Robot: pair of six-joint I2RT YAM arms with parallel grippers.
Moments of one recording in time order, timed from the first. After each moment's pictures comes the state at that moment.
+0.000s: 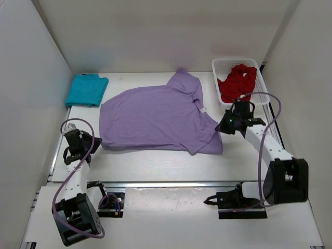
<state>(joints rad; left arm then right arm) 0.35 0.89 0.37 -0.13 0.20 -0.70 0.06 1.25 0.79 -0.45 -0.21 0.50</state>
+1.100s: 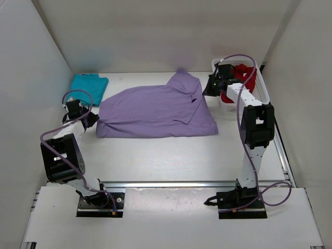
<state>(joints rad) 0.28 1.55 0.85 -0.04 0.12 -0.66 0.12 2.06 1.68 -0.39 -0.25 0.33</state>
